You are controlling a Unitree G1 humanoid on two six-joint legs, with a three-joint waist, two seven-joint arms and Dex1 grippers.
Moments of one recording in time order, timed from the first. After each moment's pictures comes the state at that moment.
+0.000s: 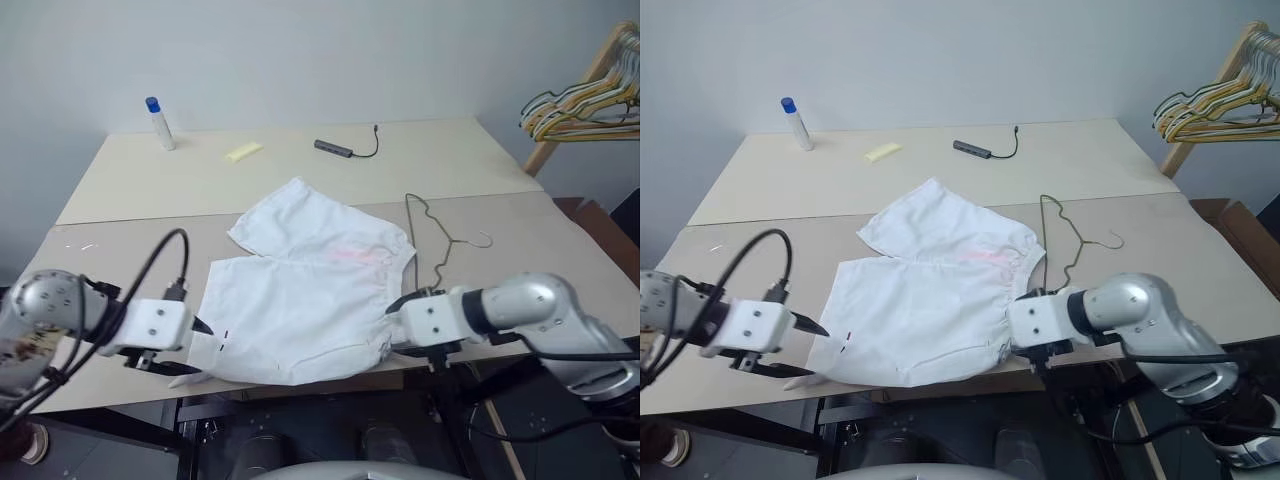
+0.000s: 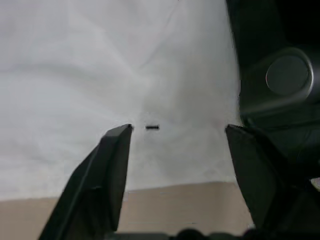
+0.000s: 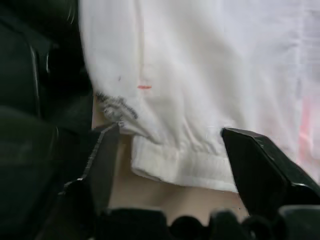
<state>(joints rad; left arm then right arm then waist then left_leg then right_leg) 0.00 1.25 0.11 -0.22 -0.22 0.06 -1.47 -0.28 -0.94 0.19 -0.54 0.07 0.46 1.22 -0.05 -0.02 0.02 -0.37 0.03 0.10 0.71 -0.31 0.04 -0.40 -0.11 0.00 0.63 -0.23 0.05</state>
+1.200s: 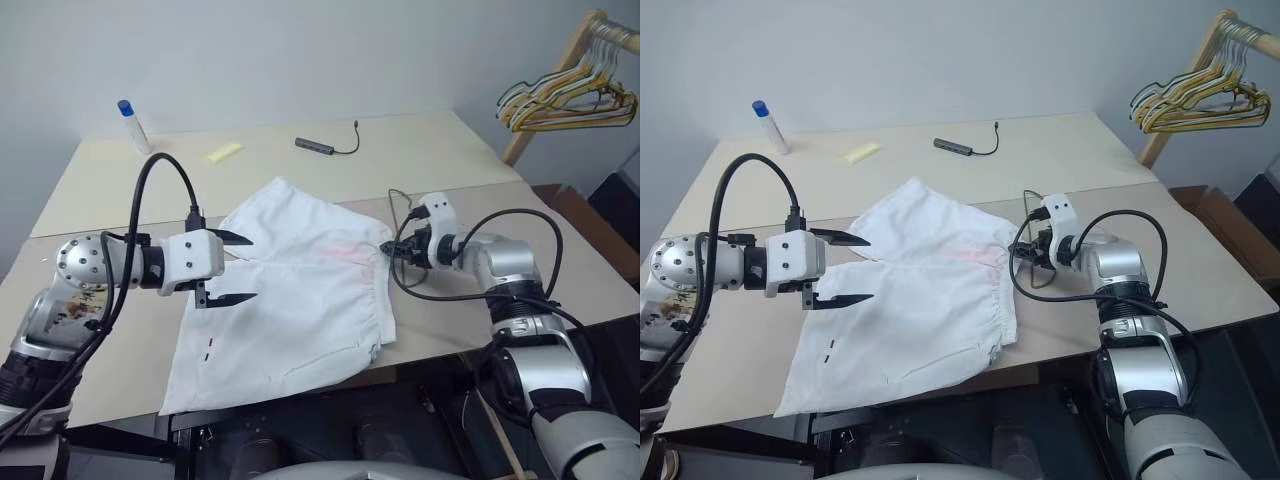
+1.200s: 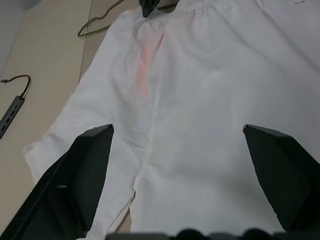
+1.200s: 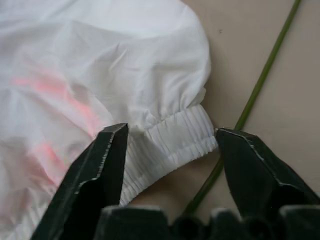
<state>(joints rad) -0.30 0.91 -0.03 -0.20 -0.17 0.11 -1.18 -0.79 -0.39 0.03 0.68 0.14 0.71 0.69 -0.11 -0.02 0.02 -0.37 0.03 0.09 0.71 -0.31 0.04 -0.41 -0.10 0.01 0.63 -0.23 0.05</state>
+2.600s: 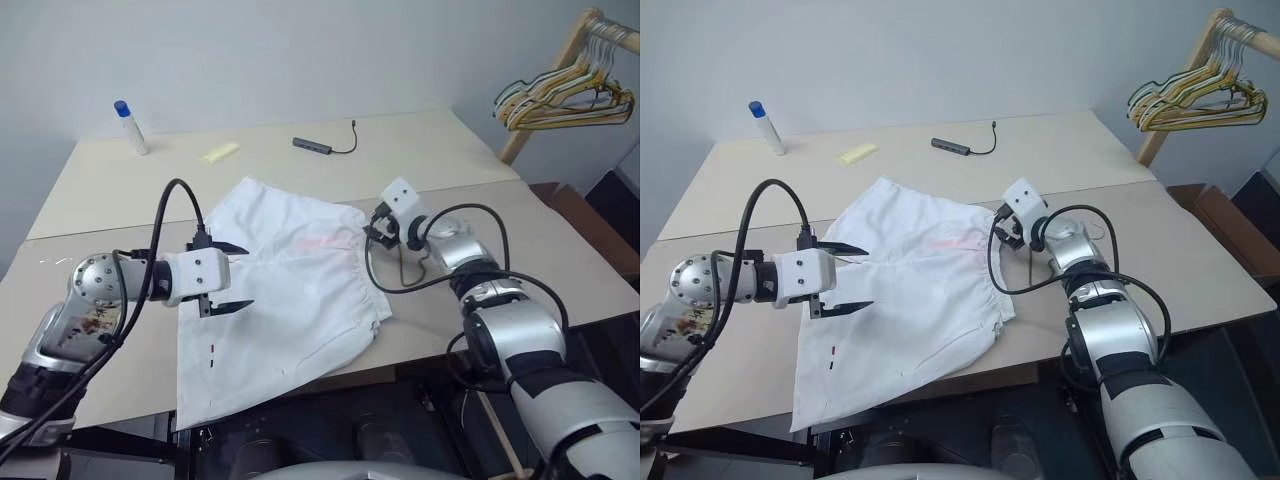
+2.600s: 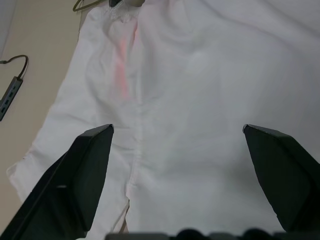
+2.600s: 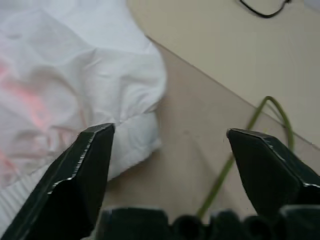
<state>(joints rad) -0.27 0.89 -0.07 -0.15 -0.07 0.03 -1.09 -1.03 -0.31 0.10 1.18 -0.14 0.01 0.47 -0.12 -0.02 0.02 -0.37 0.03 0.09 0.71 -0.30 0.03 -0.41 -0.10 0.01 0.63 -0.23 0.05</state>
